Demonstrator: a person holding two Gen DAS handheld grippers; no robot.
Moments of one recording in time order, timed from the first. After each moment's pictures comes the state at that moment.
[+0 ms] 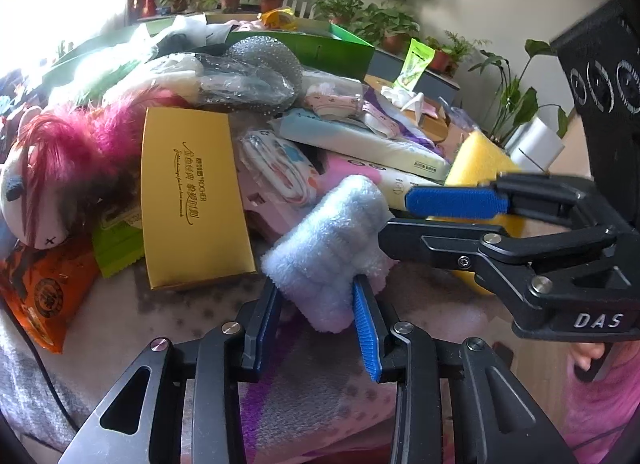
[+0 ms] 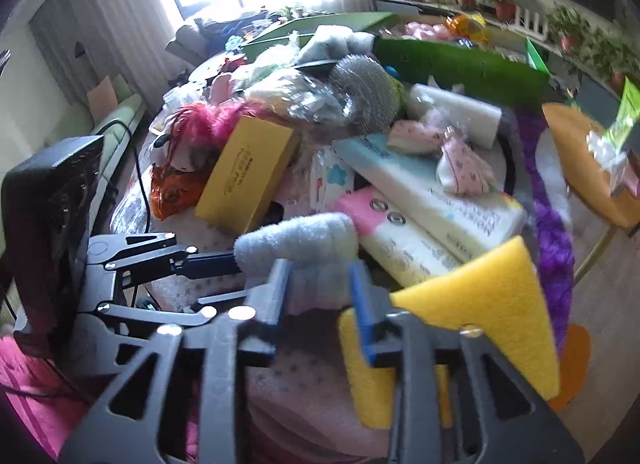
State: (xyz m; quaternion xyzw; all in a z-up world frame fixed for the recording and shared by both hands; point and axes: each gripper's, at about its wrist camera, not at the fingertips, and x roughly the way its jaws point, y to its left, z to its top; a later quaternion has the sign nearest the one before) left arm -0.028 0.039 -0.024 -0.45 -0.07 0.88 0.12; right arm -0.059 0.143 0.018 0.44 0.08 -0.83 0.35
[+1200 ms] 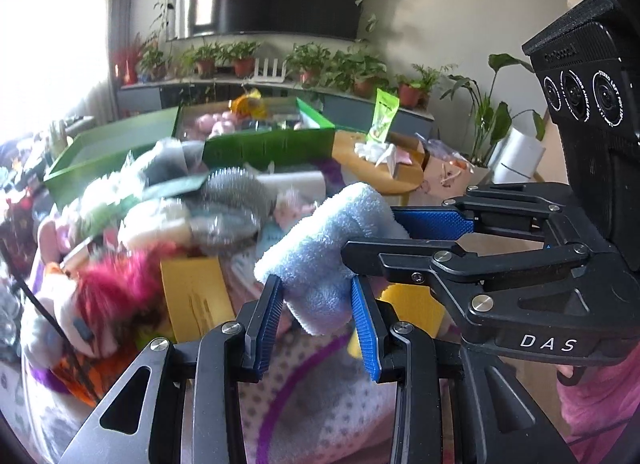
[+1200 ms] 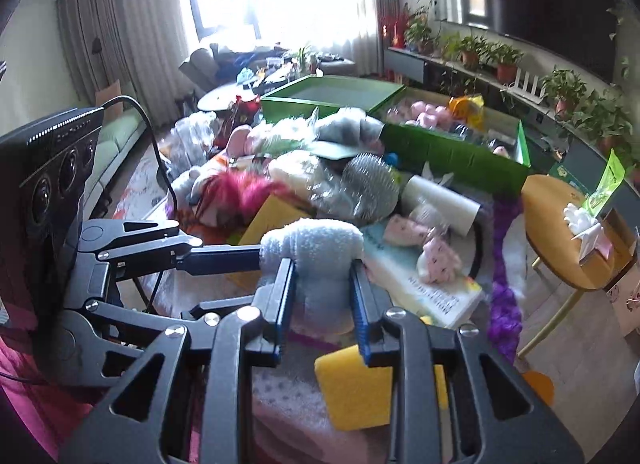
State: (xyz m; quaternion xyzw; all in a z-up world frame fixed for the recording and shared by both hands) left arm -0.026 0.053 0.064 -0.36 -0.01 0.92 0.14; right arm -0.050 0.151 0.088 0.34 0.08 -0.87 0.34
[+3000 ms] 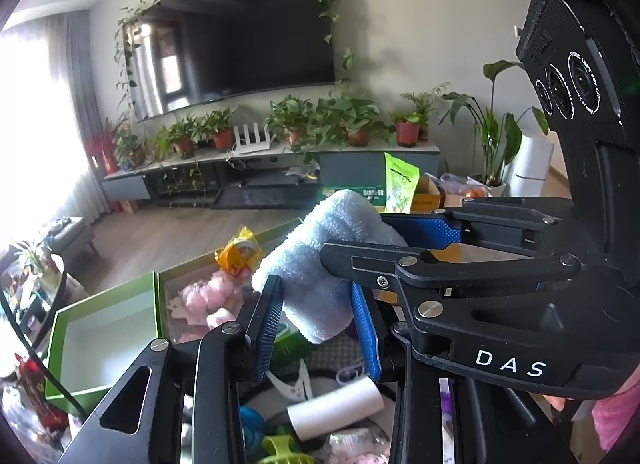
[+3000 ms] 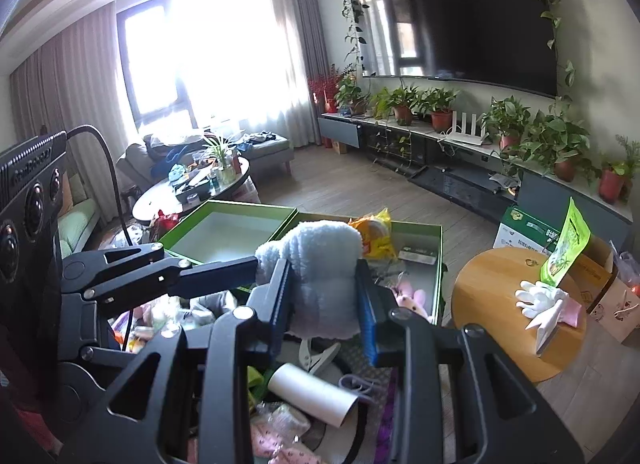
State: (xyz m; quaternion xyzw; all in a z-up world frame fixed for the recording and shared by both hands) left arm -0.250 0.091 0.143 -0.28 0.09 0.94 0.16; right arm -0.244 0.189 0.166 0.26 0.00 -0.93 0.26
